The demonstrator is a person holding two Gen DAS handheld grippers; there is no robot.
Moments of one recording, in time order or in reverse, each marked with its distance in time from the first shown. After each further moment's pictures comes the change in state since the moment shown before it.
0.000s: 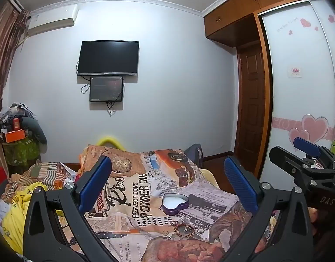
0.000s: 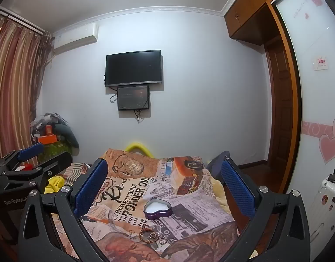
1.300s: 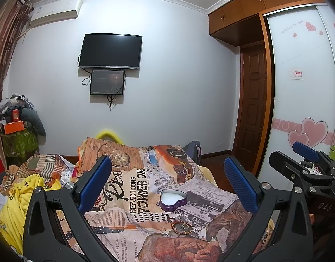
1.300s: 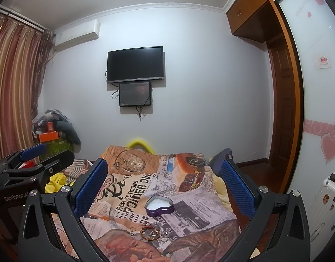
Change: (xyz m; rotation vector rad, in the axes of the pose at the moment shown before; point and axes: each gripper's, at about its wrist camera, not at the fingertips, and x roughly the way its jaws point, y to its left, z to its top) left arm 0.006 0.002 -0.005 -0.030 0.026 -0.002; right arm 0.003 0.007 -0.007 -0.003 0.018 0.008
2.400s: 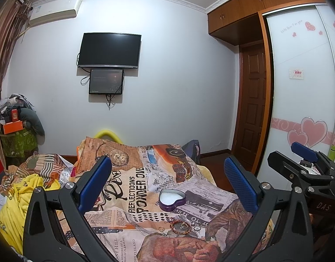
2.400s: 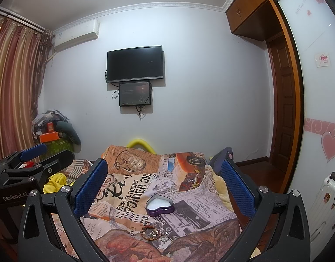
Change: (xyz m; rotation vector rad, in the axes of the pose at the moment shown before) left arm 0.002 0.000 -0.004 -0.005 0.007 -0.007; right arm 0.001 -0.002 0.001 0.004 0.004 0.002
